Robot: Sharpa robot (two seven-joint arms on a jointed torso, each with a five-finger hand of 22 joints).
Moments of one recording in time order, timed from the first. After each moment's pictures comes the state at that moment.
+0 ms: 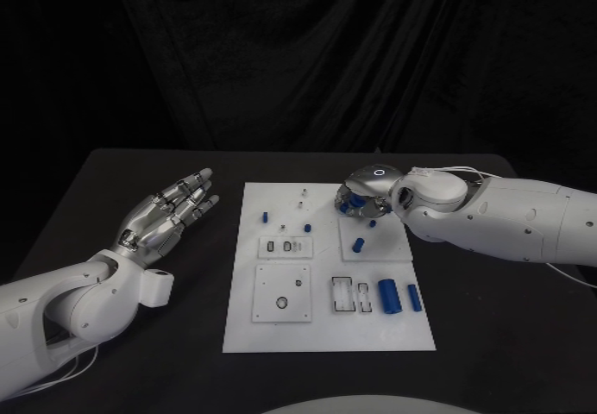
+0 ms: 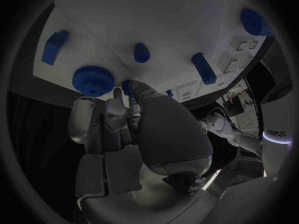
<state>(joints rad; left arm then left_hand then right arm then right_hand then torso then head) 1.21 -1.00 -0.21 1.61 -0.02 -0.04 0.68 1.59 0.22 0.02 0.24 0.64 0.32 0.08 0.09 0.04 0.07 0.09 0.13 0.03 0.03 0.10 0.02 0.01 0.17 0.03 0.23 0.01 0.01 1.35 -0.81 -0.25 1.38 -1.72 -0.25 -0.09 1.46 -0.05 0.24 0.12 0.36 0.87 0.00 0.20 0.24 0.83 0.07 0.40 0.08 1.36 -0.03 1.27 0.90 0.10 1.34 0.08 1.34 1.24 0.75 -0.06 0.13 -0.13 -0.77</state>
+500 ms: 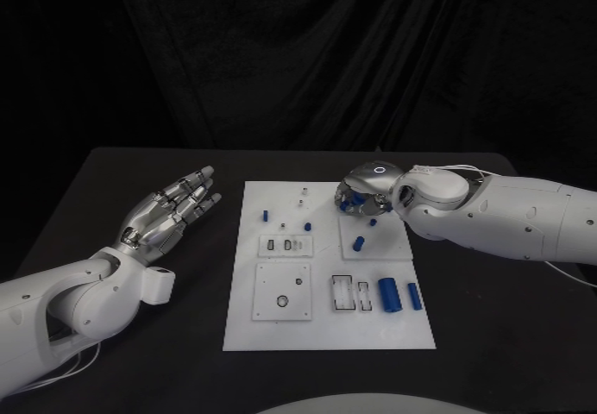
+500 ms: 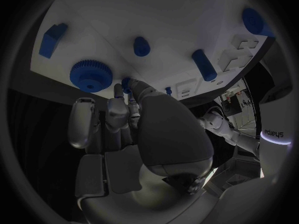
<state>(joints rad) 1.21 -0.99 -0.21 1.61 -0.02 -0.03 0.68 1.59 0.22 0.03 0.24 0.64 0.31 0.08 0.09 0.04 0.07 0.09 0.13 0.03 0.02 0.10 0.02 0.01 0.17 0.03 0.23 0.01 0.01 1.35 -0.81 -0.25 1.38 -1.71 -0.28 -0.06 1.48 -0.05 0.29 0.11 0.31 0.92 0.03 0.24 0.36 1.02 0.03 0.36 0.07 1.37 -0.06 1.25 0.88 0.09 1.37 0.05 1.36 1.29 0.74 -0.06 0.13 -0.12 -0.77</state>
